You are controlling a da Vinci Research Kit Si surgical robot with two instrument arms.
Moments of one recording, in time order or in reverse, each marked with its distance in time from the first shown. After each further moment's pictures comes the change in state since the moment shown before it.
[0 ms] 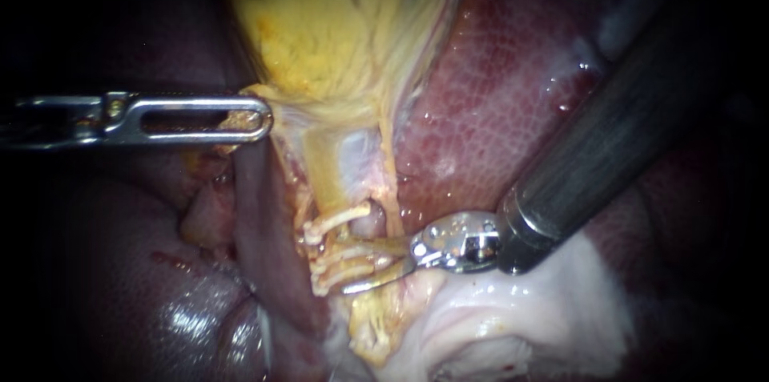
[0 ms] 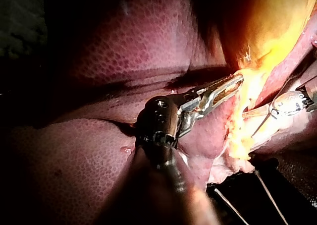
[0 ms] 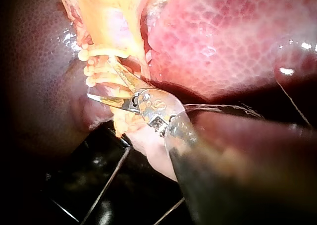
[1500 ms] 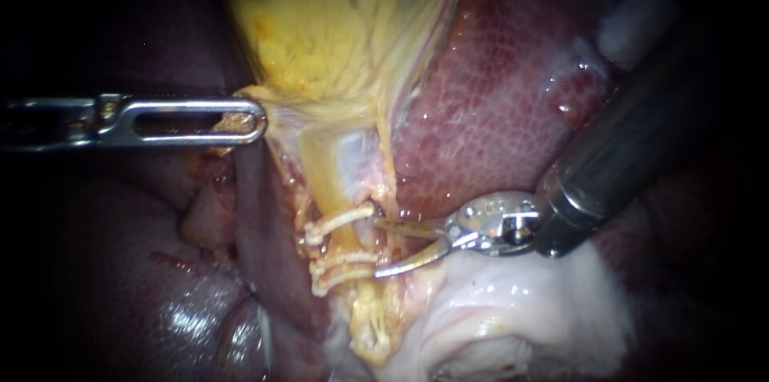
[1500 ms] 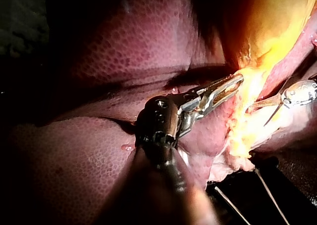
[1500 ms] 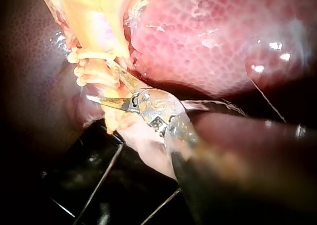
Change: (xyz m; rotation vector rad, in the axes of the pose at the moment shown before) right arm 0.001 0.000 -0.003 -0.005 0.008 0.021; left arm 0.000 -0.001 -0.001 -0.003 -0.001 -0.001
